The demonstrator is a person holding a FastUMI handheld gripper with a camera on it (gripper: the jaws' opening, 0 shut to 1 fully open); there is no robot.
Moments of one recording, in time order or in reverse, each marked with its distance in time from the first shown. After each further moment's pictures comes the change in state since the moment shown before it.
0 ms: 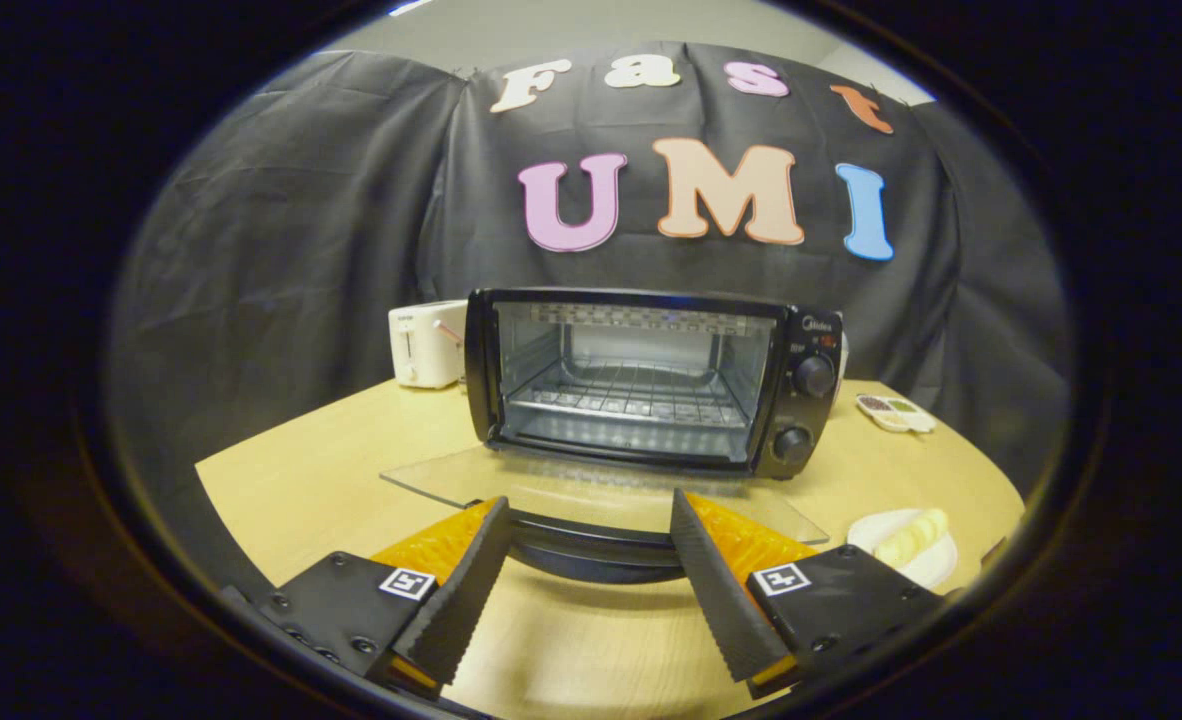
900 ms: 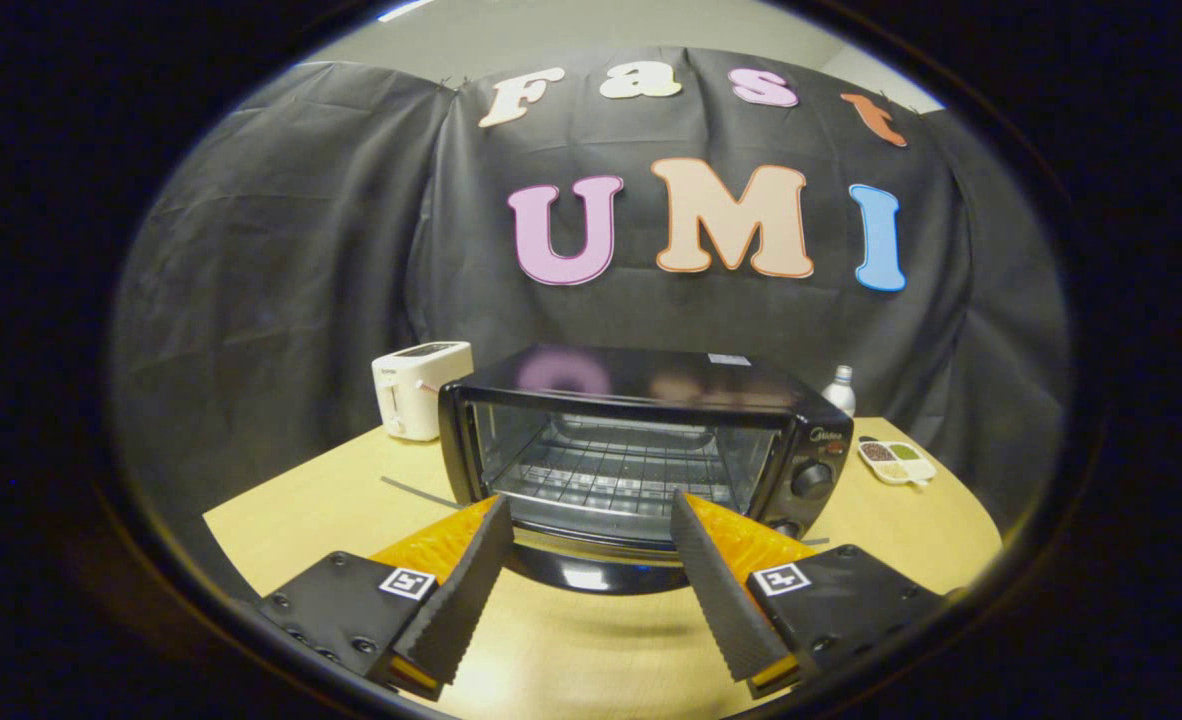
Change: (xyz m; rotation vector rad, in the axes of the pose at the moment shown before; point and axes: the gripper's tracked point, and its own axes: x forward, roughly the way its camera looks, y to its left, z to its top) arm 0.031 -0.009 0.097 -0.018 -0.061 -0.005
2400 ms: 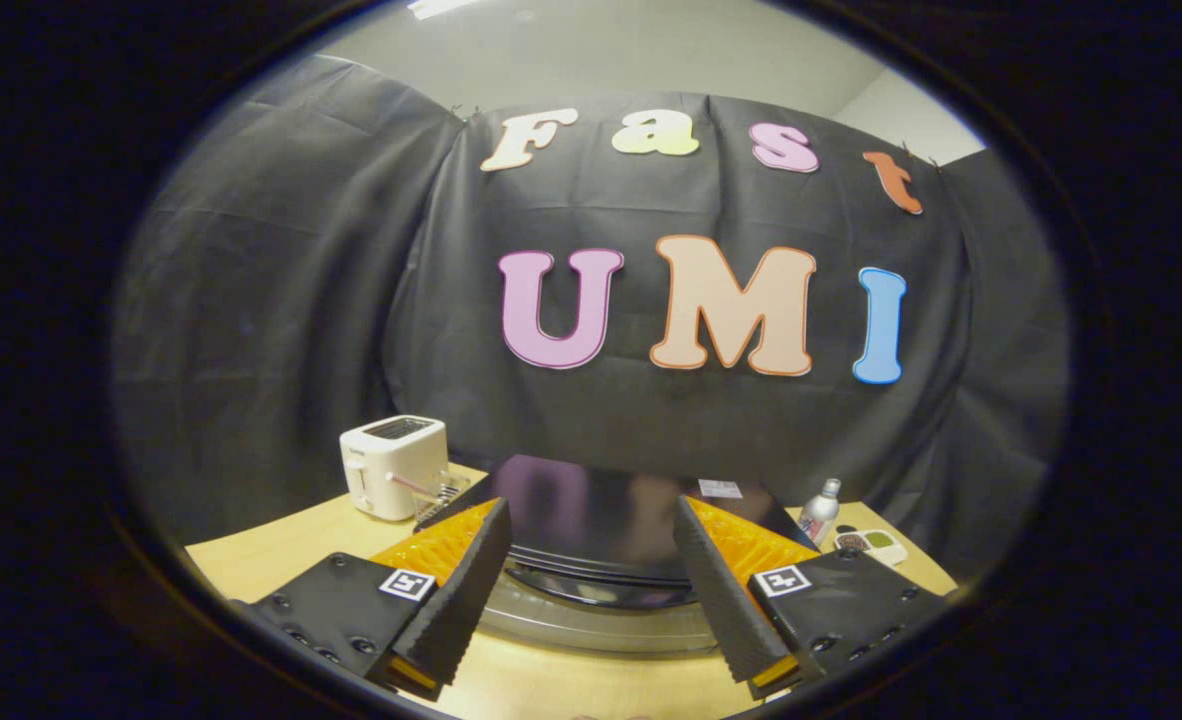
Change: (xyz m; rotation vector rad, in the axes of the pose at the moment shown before) arm 0.059 0.000 0.122 -0.057 -0.160 -0.086
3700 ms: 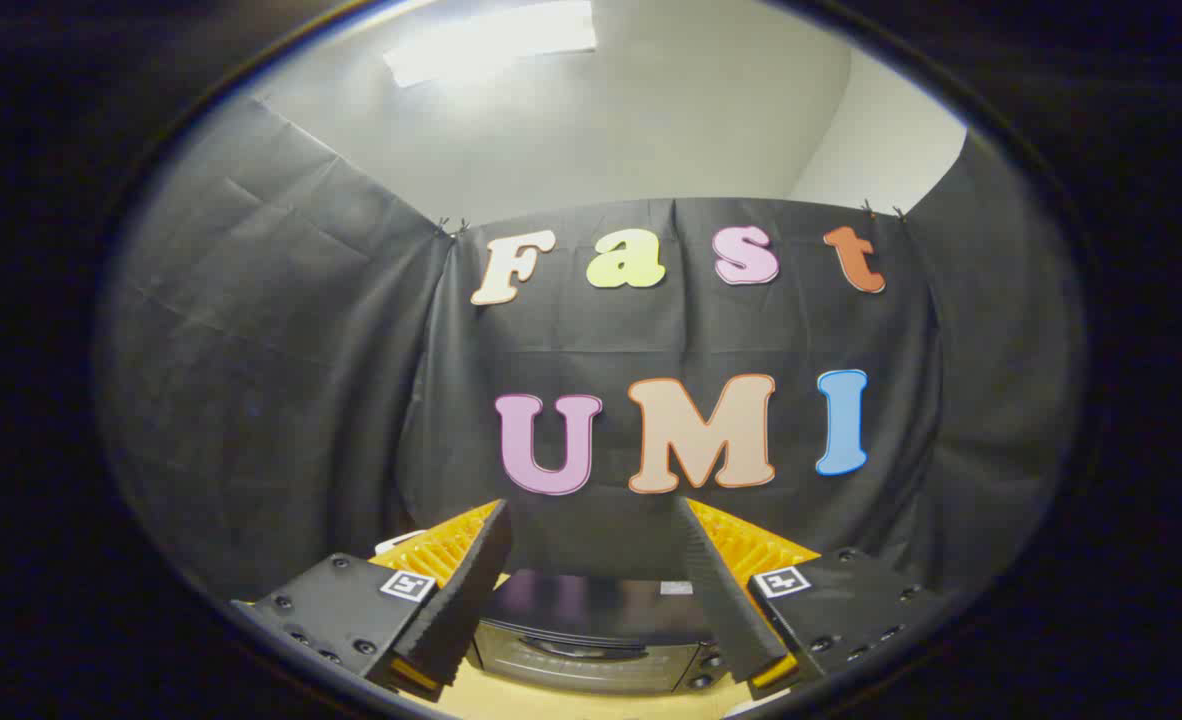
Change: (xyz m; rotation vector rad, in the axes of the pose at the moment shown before) arm -0.117 -0.038 0.164 0.080 -0.305 0.028
